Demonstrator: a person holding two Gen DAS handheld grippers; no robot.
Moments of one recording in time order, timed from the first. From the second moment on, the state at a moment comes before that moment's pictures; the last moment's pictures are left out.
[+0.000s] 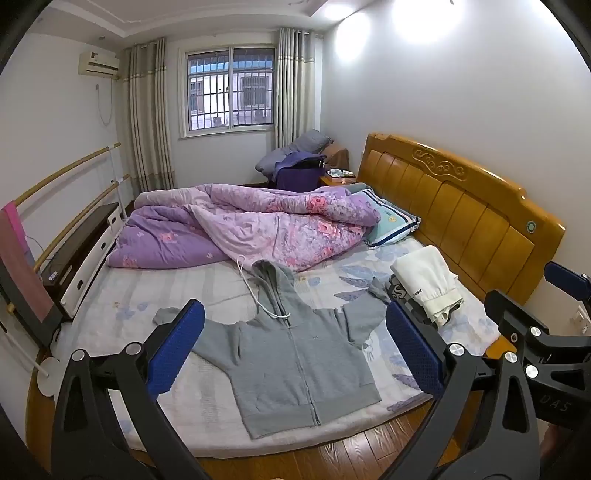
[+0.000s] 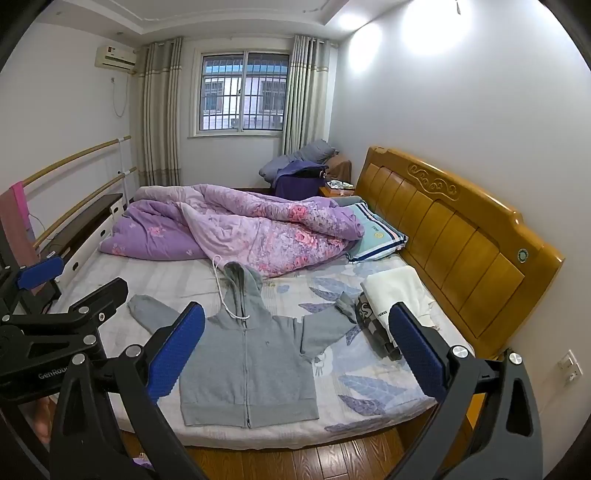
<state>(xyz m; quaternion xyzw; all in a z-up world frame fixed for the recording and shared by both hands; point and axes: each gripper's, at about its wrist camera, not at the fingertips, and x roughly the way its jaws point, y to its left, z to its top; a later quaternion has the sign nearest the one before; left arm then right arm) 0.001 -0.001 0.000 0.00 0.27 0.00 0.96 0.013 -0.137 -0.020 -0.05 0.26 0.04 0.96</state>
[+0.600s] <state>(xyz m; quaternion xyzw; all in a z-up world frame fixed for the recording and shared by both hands) 0.014 0.000 -0.014 0.00 0.28 0.00 0.96 0.024 -0.139 -0.027 -0.05 0.27 0.04 0.96</state>
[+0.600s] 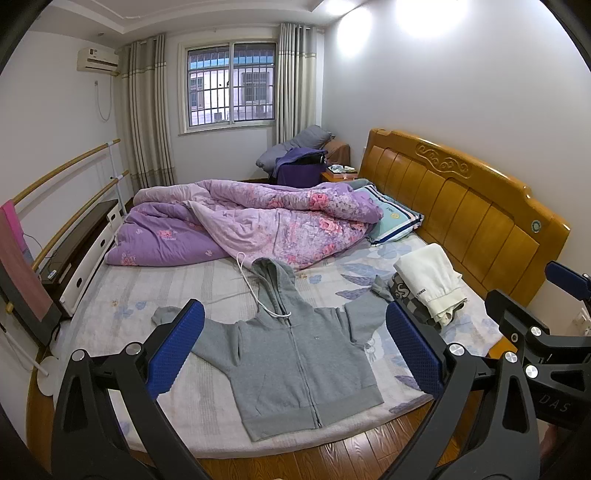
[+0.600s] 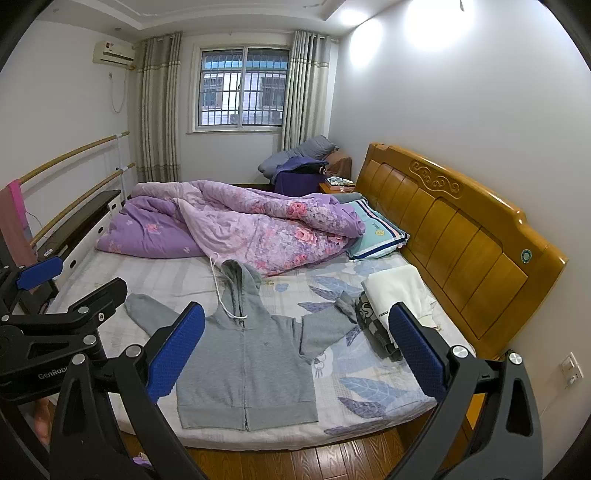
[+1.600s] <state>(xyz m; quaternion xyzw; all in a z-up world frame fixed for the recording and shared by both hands) 0.033 0.013 -0.038 0.00 0.29 0.01 0.96 0.038 -0.134 -0.038 -0.05 0.28 0.04 0.96</state>
